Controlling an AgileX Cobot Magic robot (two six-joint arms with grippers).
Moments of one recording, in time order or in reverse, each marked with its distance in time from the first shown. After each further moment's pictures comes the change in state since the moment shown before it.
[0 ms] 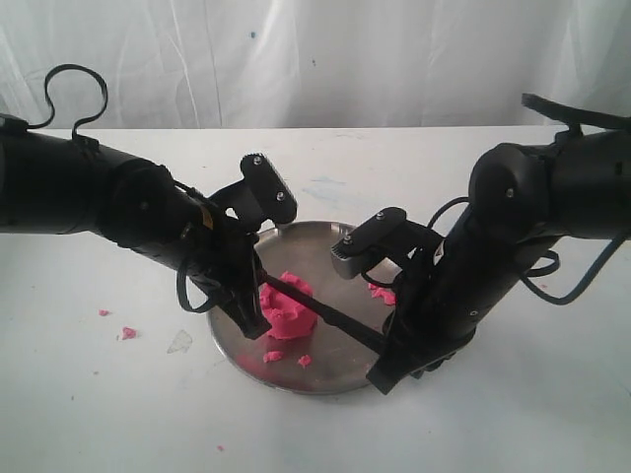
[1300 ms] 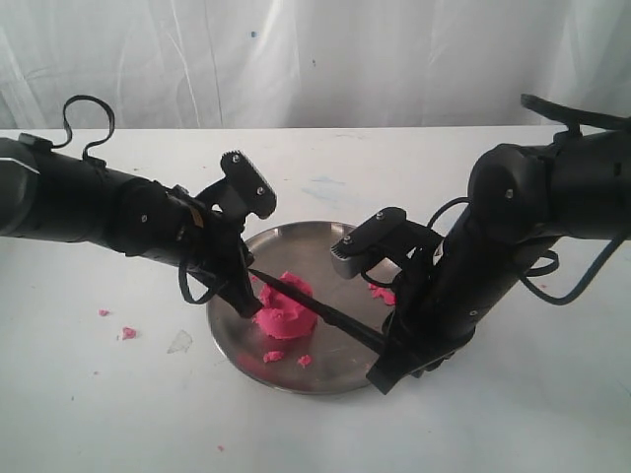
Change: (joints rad) left arm 0.084 0.110 0.000 0.003 -0.199 -0.003; right arm 0.000 0.002 0.000 -0.003 -0.004 0.002
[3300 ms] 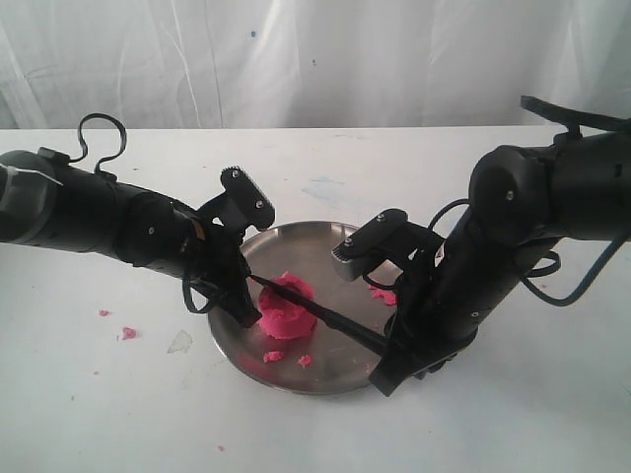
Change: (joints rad) left arm 0.003 0.052 0.000 0.000 -0.013 -0.015; right arm 0.000 0.000 0.002 -0.008 0.000 0.001
